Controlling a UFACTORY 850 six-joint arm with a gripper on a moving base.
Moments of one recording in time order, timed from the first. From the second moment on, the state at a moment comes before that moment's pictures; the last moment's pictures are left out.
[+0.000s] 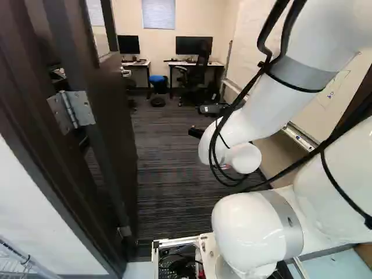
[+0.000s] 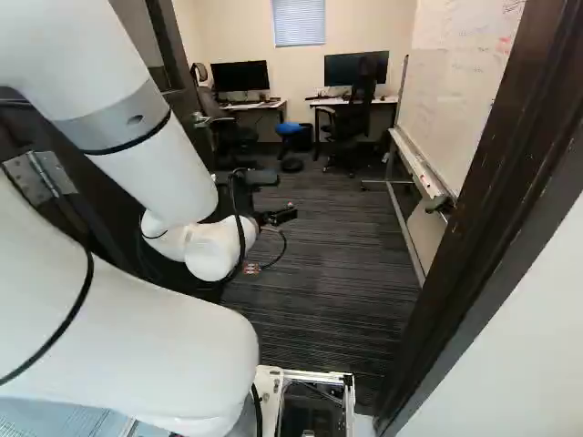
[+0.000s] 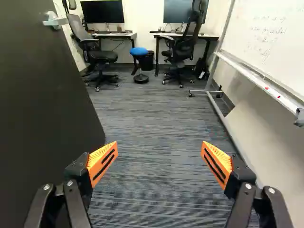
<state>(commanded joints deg) 0.0 16.0 -5.0 0.0 50.0 0.0</state>
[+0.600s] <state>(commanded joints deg) 0.0 16.0 -5.0 0.0 50.0 0.0</state>
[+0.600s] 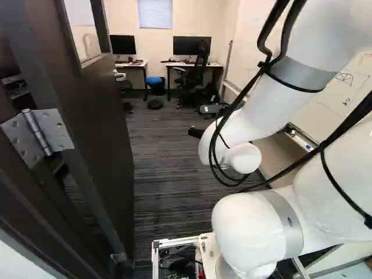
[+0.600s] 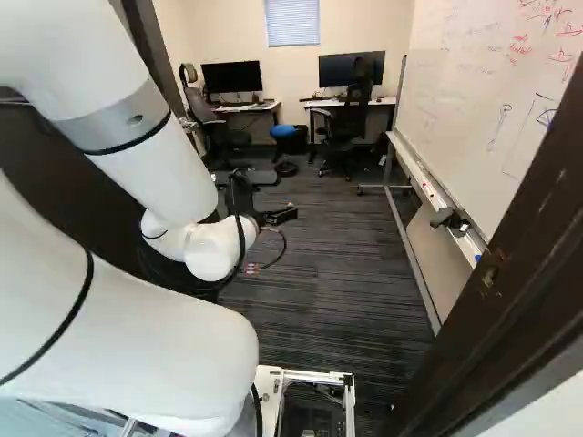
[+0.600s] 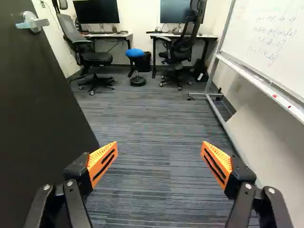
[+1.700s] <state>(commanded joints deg) 0.0 16.0 -5.0 0.0 50.0 0.0</state>
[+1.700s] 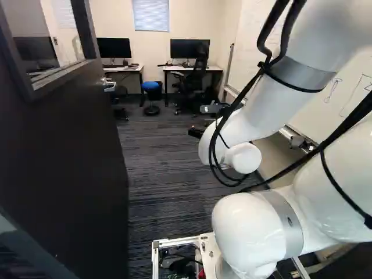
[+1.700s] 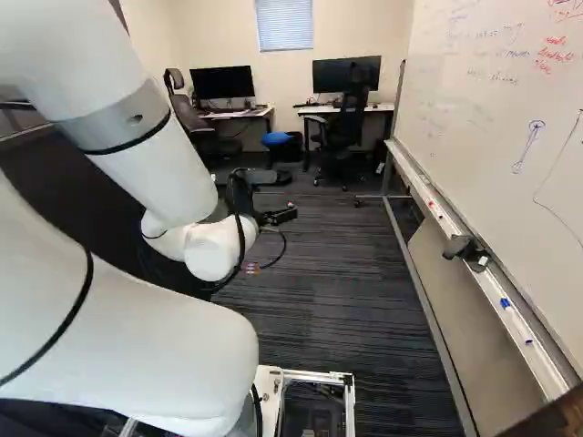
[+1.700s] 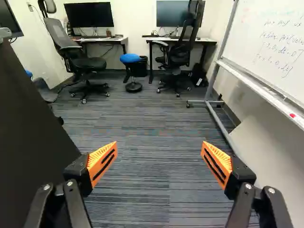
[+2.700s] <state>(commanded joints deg) 0.0 16.0 -5.0 0.0 50.0 0.0</state>
